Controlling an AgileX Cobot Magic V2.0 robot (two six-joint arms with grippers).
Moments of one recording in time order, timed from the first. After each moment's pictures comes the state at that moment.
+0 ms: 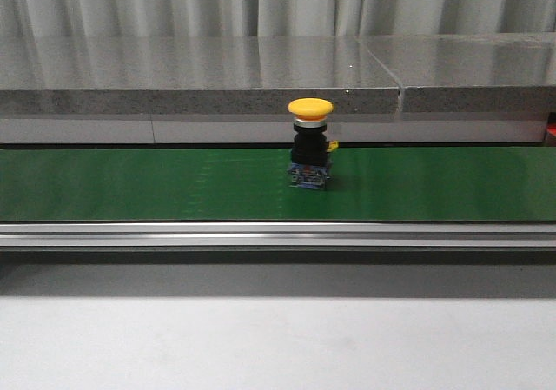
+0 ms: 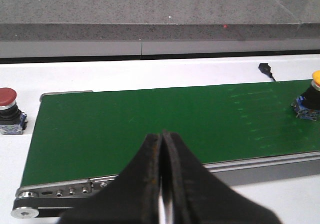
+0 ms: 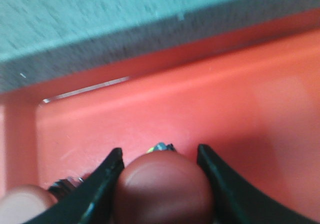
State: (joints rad) left arm -0.19 0.45 -0.50 -0.13 0.49 0.04; right arm -0.62 2.14 -1.73 0.53 0.57 -0.55
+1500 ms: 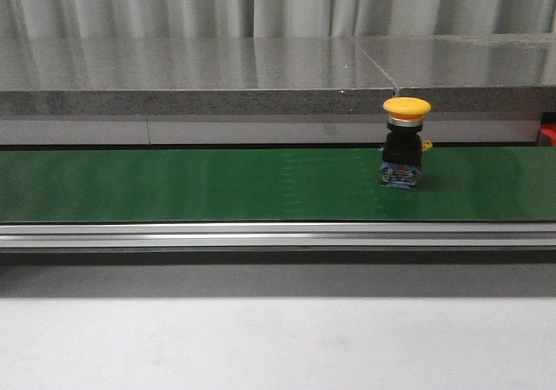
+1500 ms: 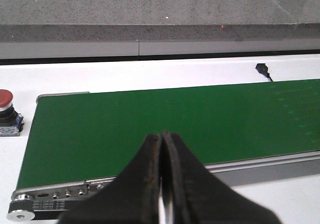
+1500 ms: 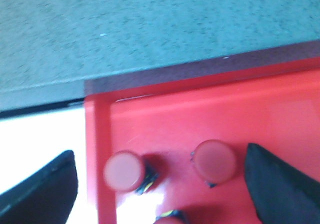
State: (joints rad) left arm -0.19 0.45 -0.50 -0.13 0.49 0.04; right arm -0.60 1.96 -1.77 0.55 0.79 -0.57
